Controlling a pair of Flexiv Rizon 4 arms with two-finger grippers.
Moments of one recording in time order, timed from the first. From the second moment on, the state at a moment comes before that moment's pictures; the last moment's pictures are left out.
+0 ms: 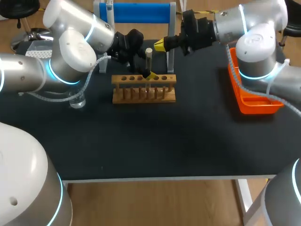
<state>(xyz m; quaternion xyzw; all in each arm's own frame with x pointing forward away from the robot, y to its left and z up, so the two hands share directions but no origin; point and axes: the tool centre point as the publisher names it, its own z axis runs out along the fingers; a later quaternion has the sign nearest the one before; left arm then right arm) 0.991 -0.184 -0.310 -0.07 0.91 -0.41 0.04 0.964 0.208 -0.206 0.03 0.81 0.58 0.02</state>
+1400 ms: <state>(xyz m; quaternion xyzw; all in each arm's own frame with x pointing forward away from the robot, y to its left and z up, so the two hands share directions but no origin) 0.991 -0.184 -0.310 -0.07 0.91 -0.41 0.04 0.975 0.238 -0.217 0.04 0.73 0.68 -0.01</state>
